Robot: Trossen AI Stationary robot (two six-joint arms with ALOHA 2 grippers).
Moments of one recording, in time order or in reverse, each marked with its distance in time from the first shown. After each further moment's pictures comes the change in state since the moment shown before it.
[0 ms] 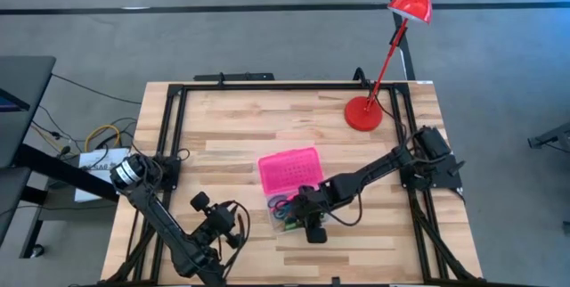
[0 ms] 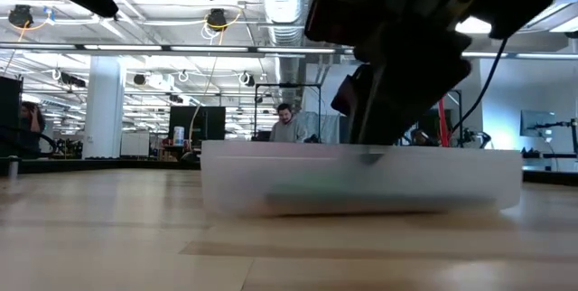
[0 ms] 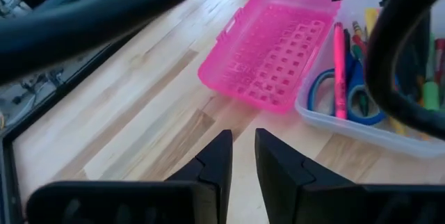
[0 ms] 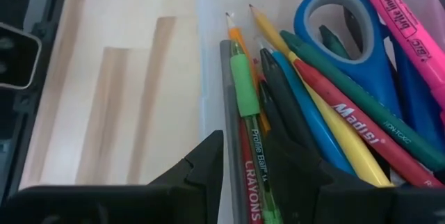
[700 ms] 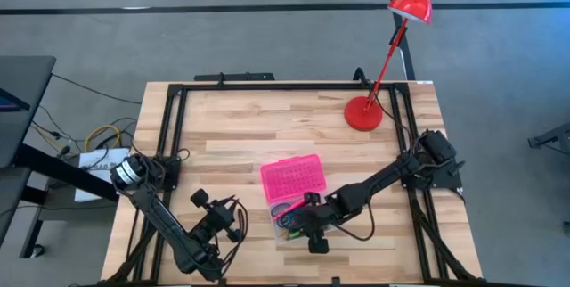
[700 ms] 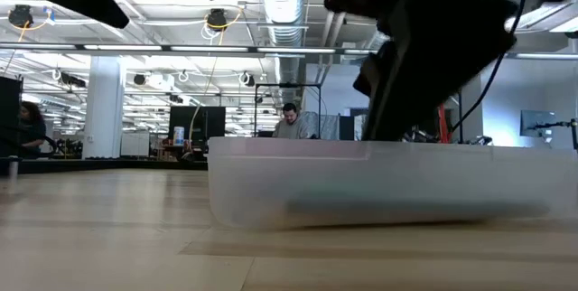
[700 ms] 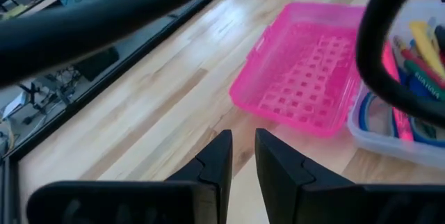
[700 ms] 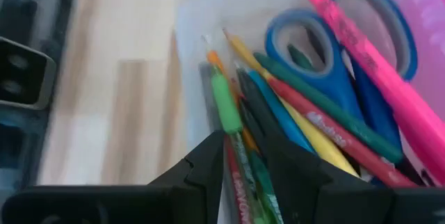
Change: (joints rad) left arm -0.001 0.000 -0.091 0.000 -0.088 -0.062; right arm 0.110 -0.017 0.001 0.006 0.169 0.140
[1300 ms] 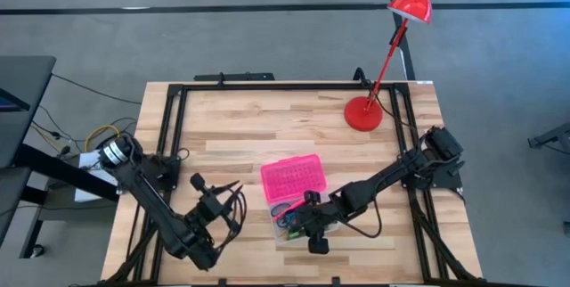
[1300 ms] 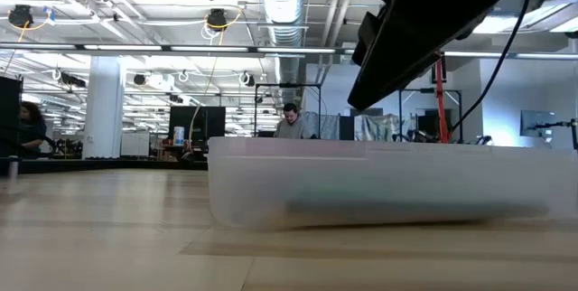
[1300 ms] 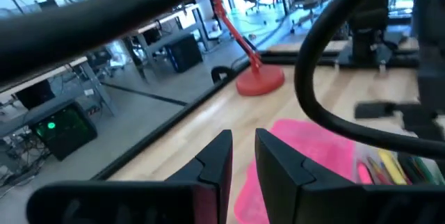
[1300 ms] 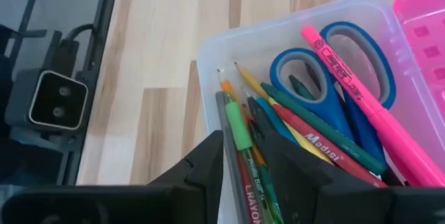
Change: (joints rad) left arm 0.032 -0.189 -0.026 -0.001 -0.360 0.115; right arm 0.005 -0.064 0.000 0.013 0.021 0.012
